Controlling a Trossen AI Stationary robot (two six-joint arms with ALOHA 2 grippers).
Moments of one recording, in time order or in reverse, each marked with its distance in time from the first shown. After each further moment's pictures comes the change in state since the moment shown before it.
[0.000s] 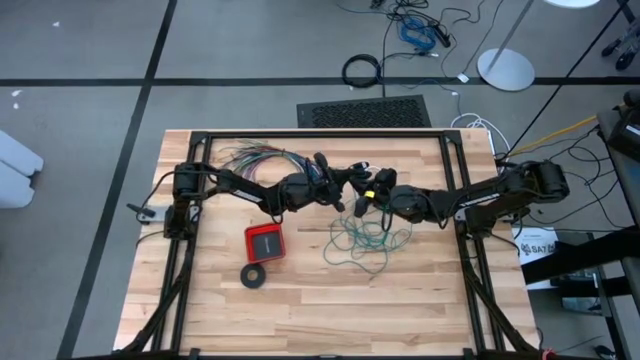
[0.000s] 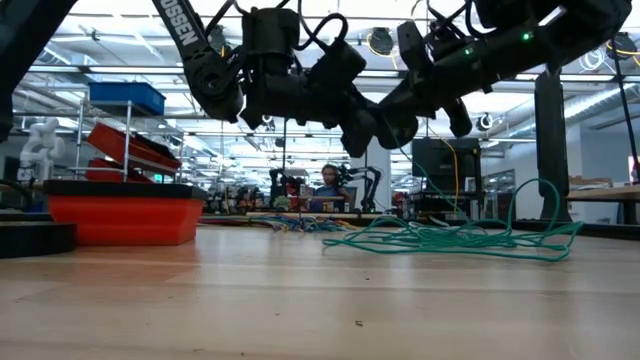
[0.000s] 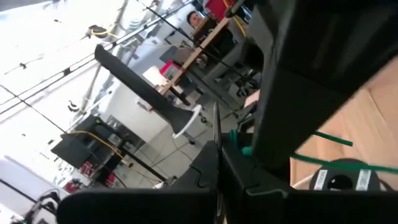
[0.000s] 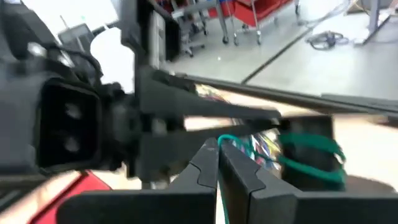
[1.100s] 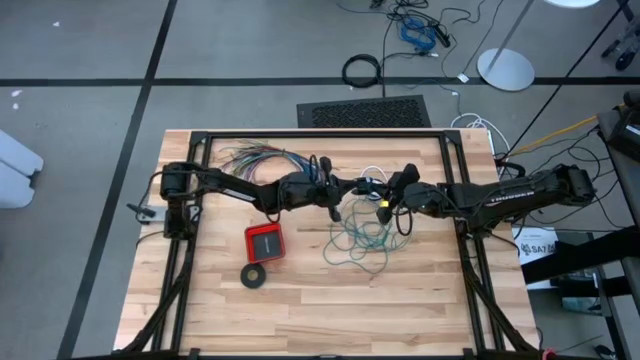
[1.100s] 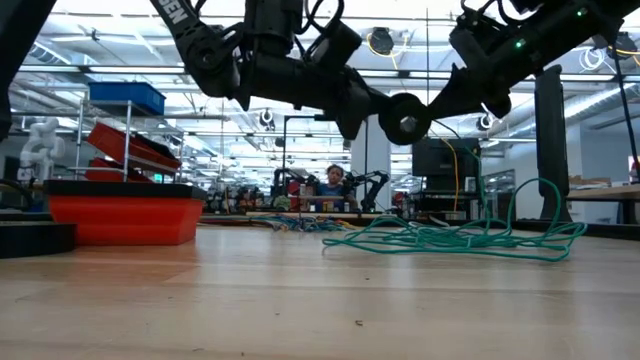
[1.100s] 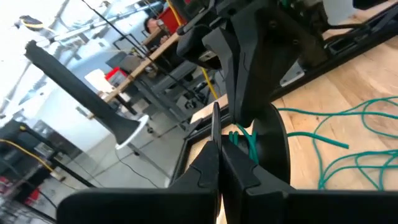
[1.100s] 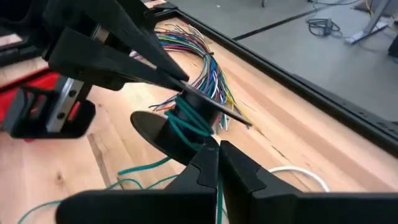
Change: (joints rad) left arm -0.011 -0.105 0.002 -0.223 0.179 -0.170; right arm 0.005 -0.310 0.002 -0.599 -0.081 -0.199
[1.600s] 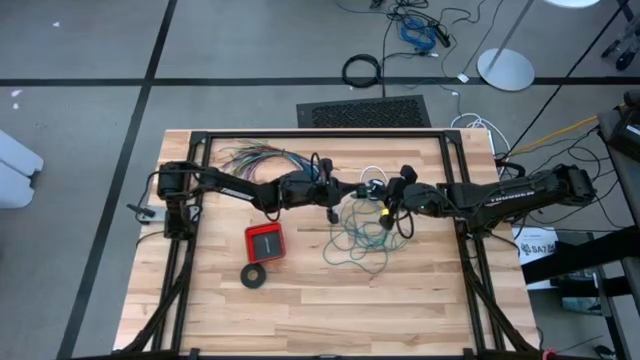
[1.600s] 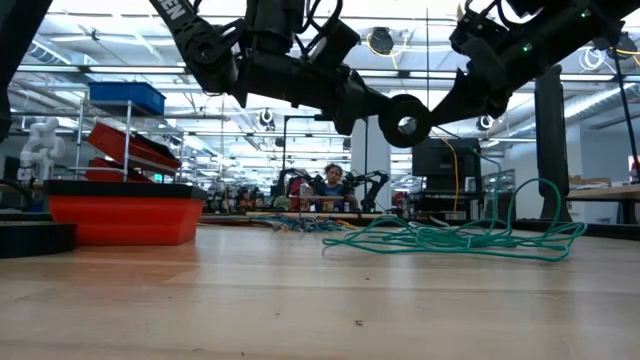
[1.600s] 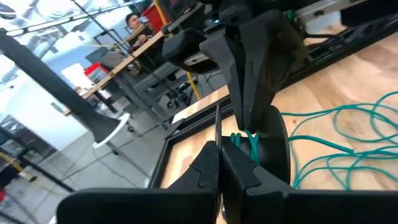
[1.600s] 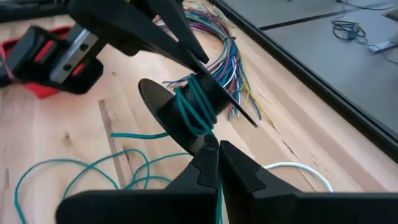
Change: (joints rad) left arm 0.006 -0.021 0.000 -0.062 0.060 -0.067; right arm -0.001 0.001 -0.002 -0.051 -0.095 -0.114
